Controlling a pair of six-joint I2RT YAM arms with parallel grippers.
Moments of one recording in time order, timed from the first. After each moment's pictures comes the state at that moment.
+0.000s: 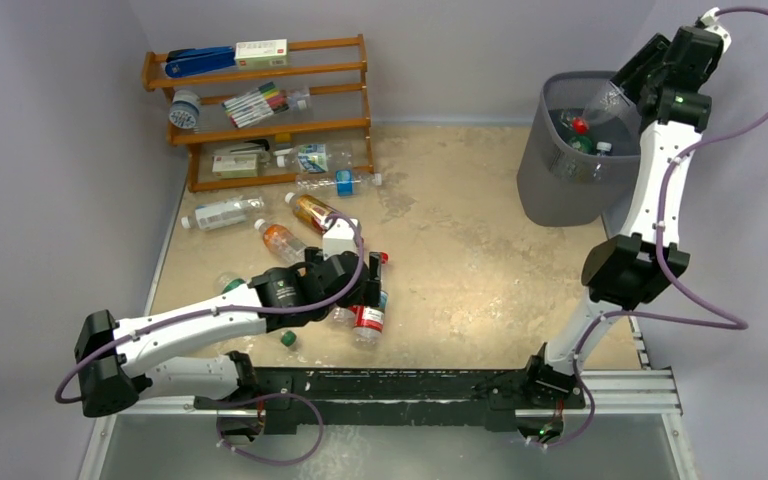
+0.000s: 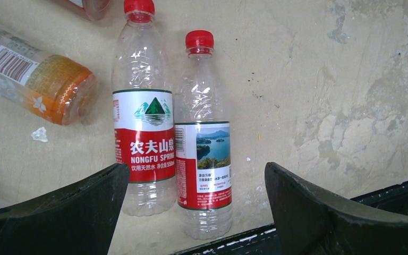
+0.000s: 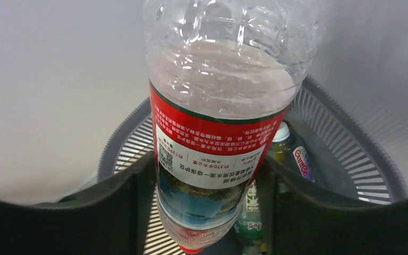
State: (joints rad) left arm -1.11 1.12 0.91 -0.63 -0.52 -0.81; right arm -0.34 1.89 2.26 -0.73 0.06 0.42
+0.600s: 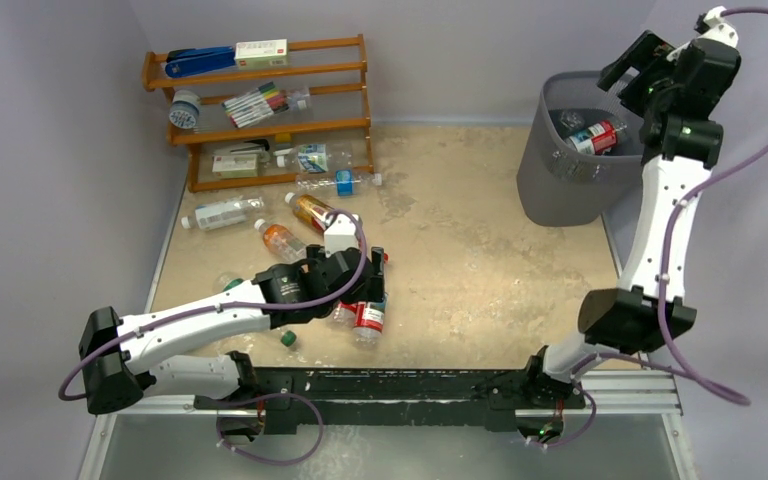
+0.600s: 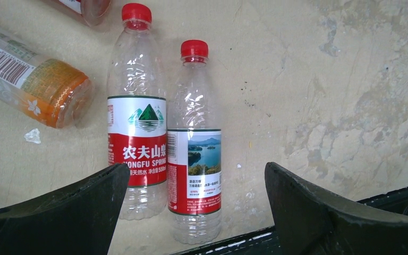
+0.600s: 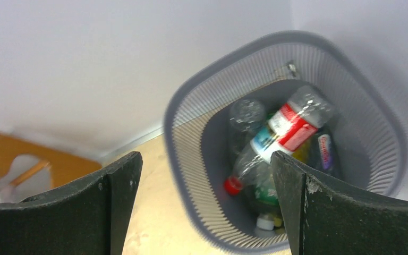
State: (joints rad) left arm -1.11 1.16 0.95 -0.63 -0.54 -0.85; right arm -0.33 1.62 2.03 -0.67 -0.07 0.36
